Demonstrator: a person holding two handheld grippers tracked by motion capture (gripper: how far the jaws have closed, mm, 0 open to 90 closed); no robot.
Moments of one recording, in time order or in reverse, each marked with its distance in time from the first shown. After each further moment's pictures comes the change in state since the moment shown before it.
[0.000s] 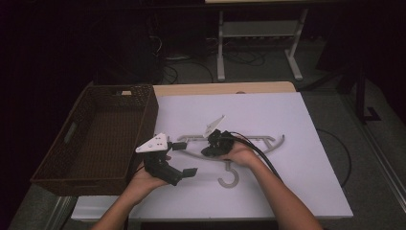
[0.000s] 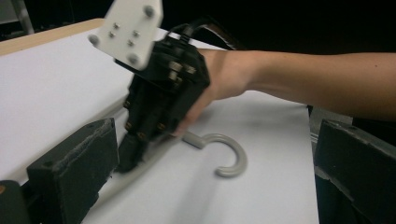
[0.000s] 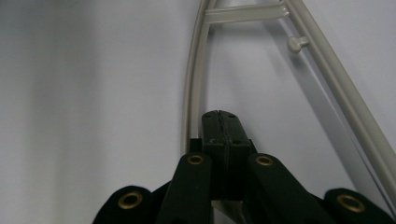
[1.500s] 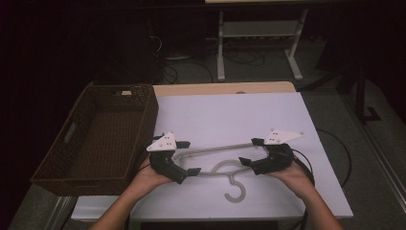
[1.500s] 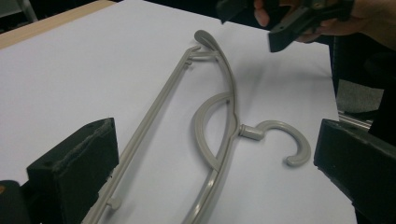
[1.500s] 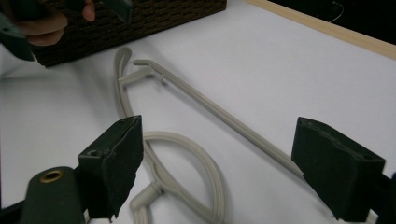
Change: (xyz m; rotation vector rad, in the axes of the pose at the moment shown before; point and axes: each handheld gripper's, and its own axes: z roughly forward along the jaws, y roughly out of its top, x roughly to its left) left arm 0.010 0.000 0.020 0.110 0.031 0.078; right arm 0.061 -0.094 -0.139 -0.375 -0.284 0.248
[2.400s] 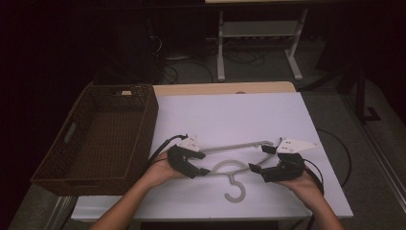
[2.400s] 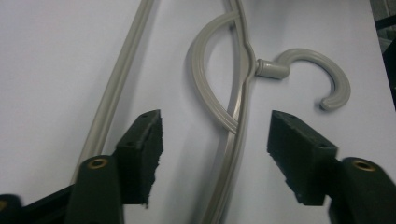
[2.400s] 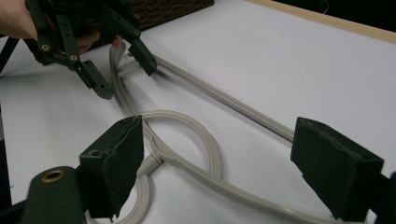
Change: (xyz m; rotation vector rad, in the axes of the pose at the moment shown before) left arm 0.015 -0.004 0.055 0.319 -0.098 0.080; right arm 0.000 -0.026 -0.019 -0.023 -0.029 0.050
